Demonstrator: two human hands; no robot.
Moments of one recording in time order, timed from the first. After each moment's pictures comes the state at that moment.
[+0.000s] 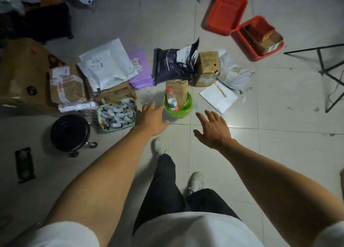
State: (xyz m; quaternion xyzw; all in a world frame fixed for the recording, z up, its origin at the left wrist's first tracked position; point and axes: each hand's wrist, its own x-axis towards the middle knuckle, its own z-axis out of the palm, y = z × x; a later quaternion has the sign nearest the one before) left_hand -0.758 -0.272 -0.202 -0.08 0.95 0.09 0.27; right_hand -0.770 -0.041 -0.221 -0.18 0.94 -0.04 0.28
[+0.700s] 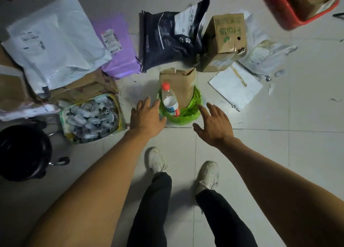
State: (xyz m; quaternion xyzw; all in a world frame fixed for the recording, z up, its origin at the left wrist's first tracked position) left_hand -0.914 -0.316 -0.534 -0.09 0.95 0.09 0.27; right_hand -0.928 -0.087 -0.545 -0.13 0.94 -0.07 0.32
